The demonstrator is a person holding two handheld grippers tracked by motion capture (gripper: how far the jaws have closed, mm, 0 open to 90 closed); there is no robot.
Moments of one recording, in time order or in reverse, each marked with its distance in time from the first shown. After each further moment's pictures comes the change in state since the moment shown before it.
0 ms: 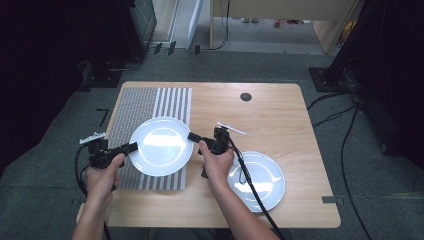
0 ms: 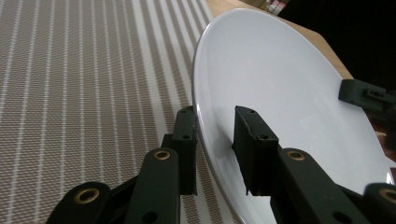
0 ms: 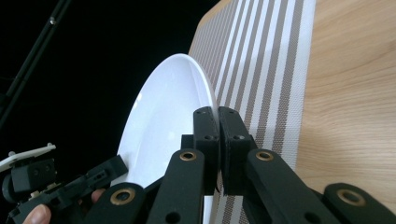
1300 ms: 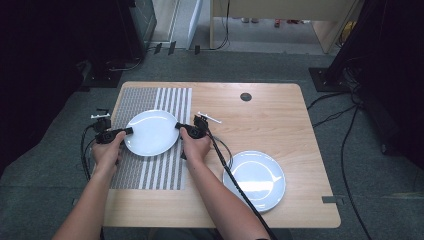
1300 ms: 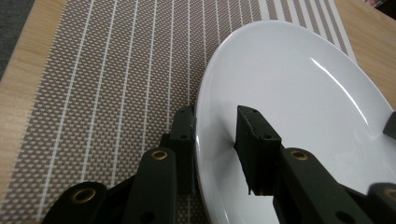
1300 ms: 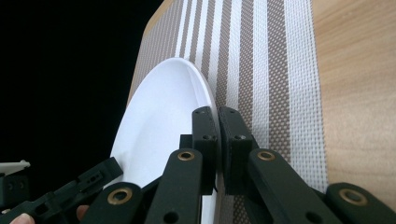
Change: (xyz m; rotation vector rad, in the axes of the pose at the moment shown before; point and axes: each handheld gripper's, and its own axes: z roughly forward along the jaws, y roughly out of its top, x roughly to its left) left arm 0.082 0.044 0.084 0.080 0.223 -0.135; right arm -0.033 0.016 0.119 -0.026 -0.142 0.099
